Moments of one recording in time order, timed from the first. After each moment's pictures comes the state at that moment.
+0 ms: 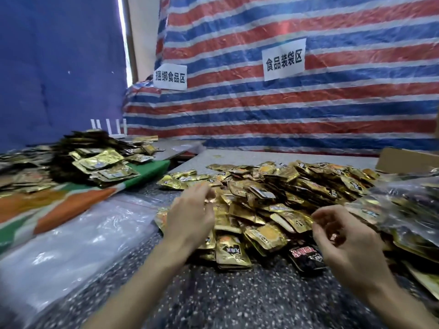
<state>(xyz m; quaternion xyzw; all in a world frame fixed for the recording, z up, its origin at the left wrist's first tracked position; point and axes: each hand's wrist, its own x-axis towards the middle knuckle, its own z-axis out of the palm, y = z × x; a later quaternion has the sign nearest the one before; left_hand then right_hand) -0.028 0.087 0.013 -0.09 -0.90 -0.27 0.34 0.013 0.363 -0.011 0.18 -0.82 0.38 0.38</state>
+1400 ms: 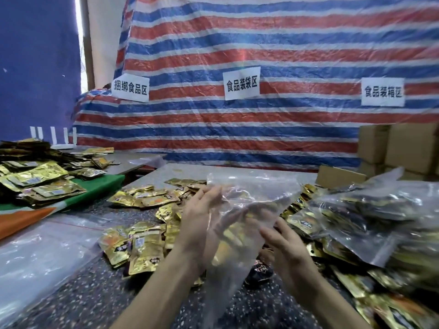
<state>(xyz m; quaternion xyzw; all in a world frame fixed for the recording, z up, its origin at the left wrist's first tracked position) -0.002 0.197 0.054 -0.20 -0.40 -0.89 0.01 0.014 0.367 0.002 0.14 -0.62 0.77 0.06</state>
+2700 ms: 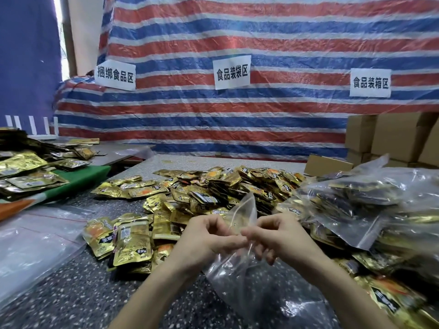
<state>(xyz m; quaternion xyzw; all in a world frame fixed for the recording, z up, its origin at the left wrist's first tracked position) 0.007 0.196 0.016 -0.19 -0.69 -0.70 -0.05 0.029 0.380 0.029 0.11 -0.80 0.59 0.04</state>
